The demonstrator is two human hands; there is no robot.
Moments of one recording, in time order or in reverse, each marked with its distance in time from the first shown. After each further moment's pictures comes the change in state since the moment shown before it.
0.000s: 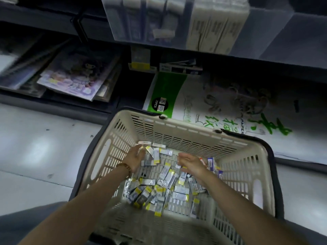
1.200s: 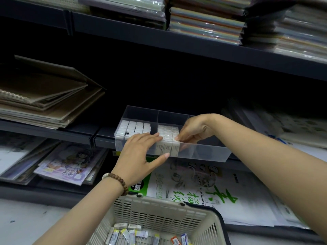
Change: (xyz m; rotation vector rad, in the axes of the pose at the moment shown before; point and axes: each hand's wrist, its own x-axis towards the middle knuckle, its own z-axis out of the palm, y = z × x) left_hand -0.151 0.279 -0.127 0.439 0.474 1.017; right_hand -0.240 -0.361 -0.060 -0.721 0.052 -0.222
